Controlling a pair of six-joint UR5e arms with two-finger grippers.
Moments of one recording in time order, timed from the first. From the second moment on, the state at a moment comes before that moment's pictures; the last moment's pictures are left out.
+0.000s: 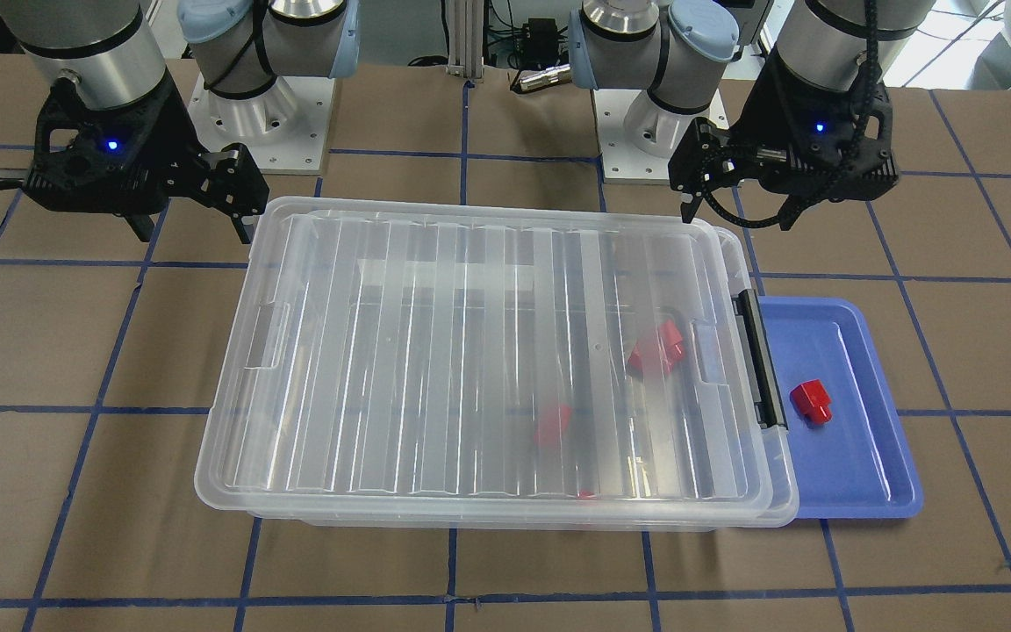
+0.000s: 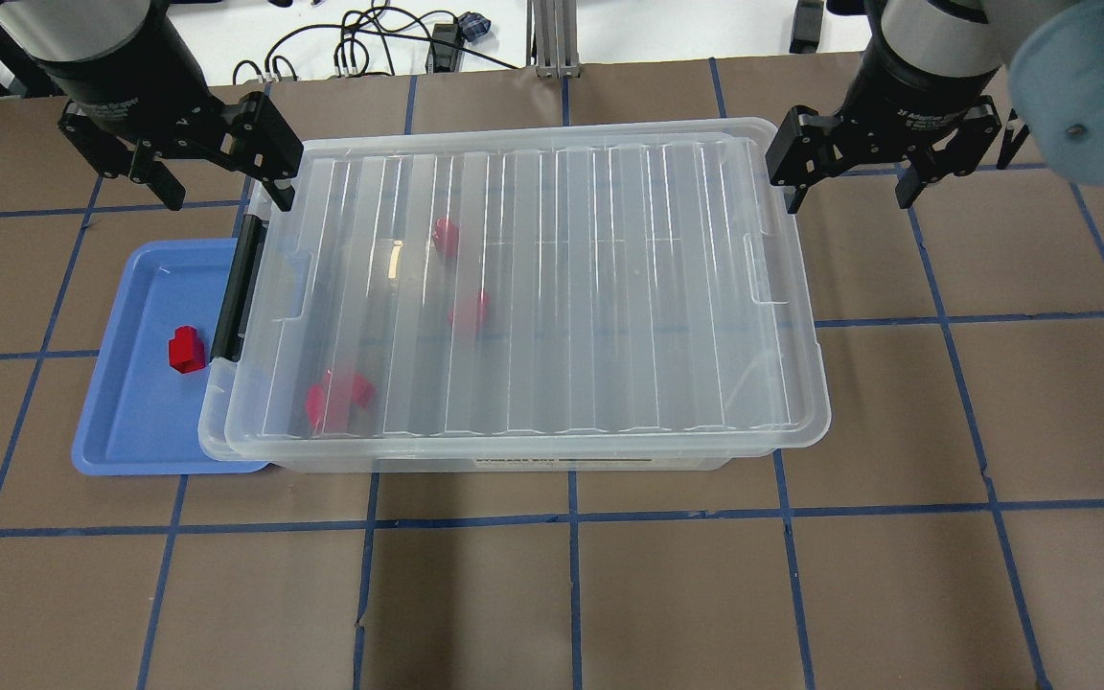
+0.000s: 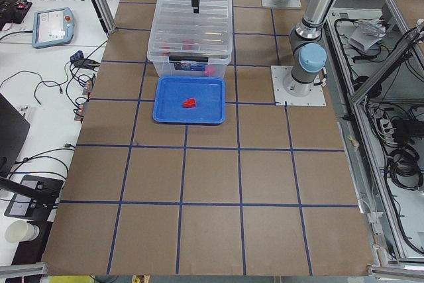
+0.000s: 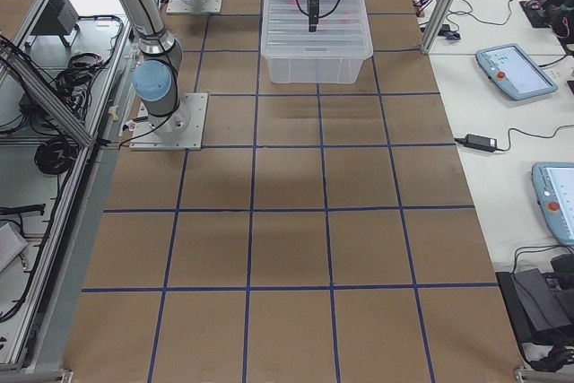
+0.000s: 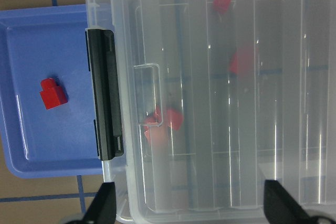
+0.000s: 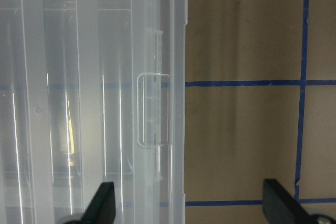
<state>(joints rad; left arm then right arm) -1.54 -1.60 -1.45 -1.66 1.57 0.09 1.57 -1.56 1.57 -1.62 -1.58 0.01</state>
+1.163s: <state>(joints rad) -1.54 -1.59 -1.45 -1.66 1.57 0.10 1.57 -1.55 1.57 -1.62 -1.58 0.00</state>
